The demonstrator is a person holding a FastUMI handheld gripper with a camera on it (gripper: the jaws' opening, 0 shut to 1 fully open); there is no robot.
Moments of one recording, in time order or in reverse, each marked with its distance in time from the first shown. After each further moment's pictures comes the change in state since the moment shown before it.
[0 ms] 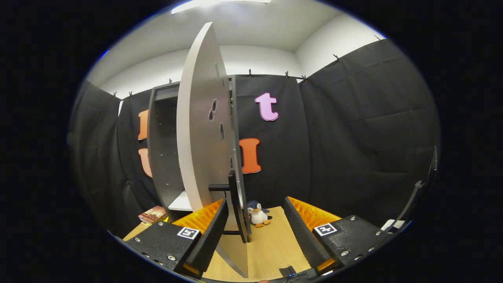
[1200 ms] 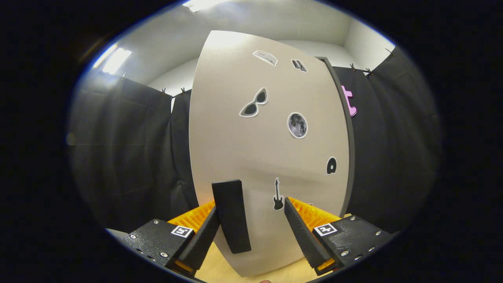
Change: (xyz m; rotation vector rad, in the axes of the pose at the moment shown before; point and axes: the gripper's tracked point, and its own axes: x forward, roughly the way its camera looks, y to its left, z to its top) arm 0.087 0.240 -0.014 -0.002 0.007 0.427
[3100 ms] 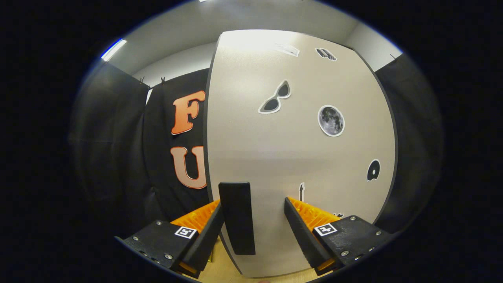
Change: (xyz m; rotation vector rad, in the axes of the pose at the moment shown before) arm 0.140 0.037 -0.005 -0.040 -0.027 -0.218
